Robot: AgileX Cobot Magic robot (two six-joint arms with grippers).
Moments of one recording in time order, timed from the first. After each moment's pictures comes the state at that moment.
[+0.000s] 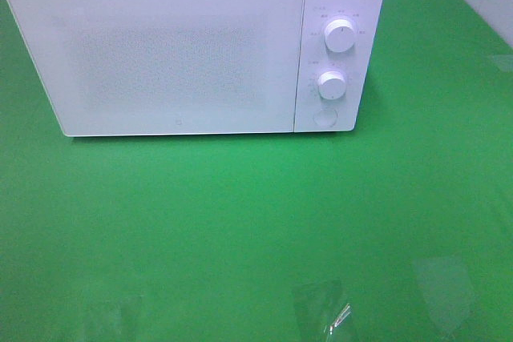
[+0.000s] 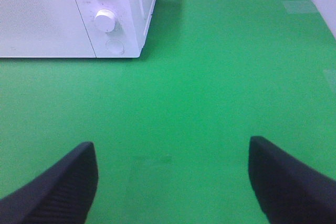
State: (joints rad) left arm 0.04 0.00 -0.52 -0.09 1.08 0.14; right arm 0.15 0.00 -0.49 -0.06 0.97 0.08
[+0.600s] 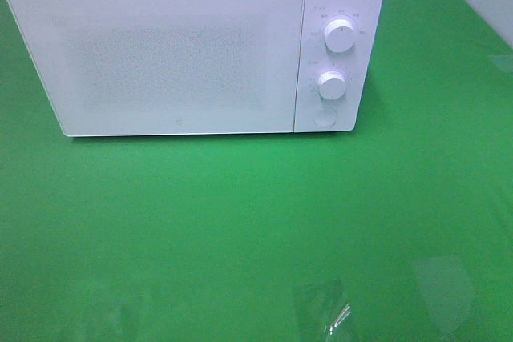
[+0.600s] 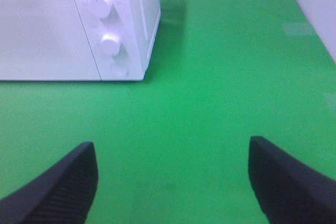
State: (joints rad) left arm 0.04 0.00 -0.52 -0.09 1.08 0.14; right arm 0.15 0.00 -0.51 -0.06 0.89 0.08
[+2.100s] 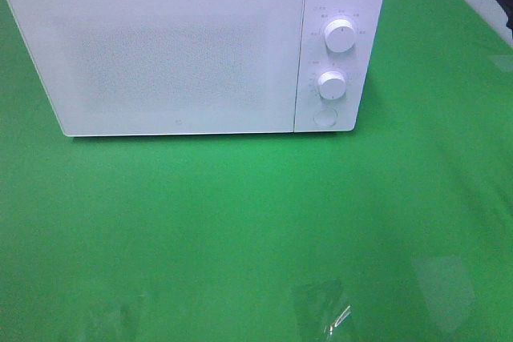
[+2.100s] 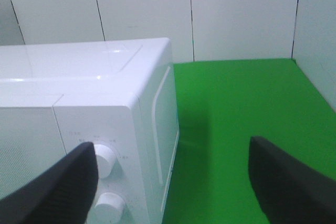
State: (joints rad) left arm 0.04 0.00 -0.52 -0.09 1.08 0.14; right arm 0.15 0.93 -0.40 -0.06 -0.46 0.08
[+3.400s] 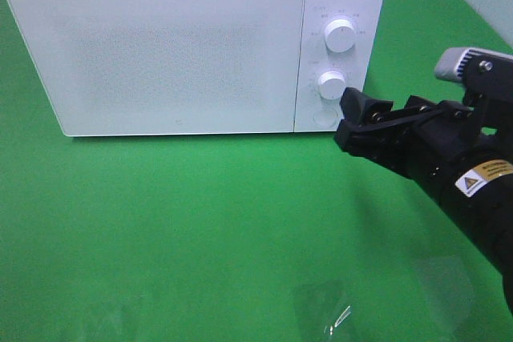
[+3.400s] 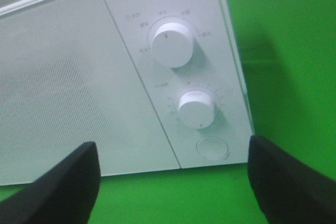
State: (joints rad) left arm 0.04 0.00 -0.52 -0.09 1.08 0.14; right arm 0.81 1.58 -0.28 0.61 -1.20 0.05
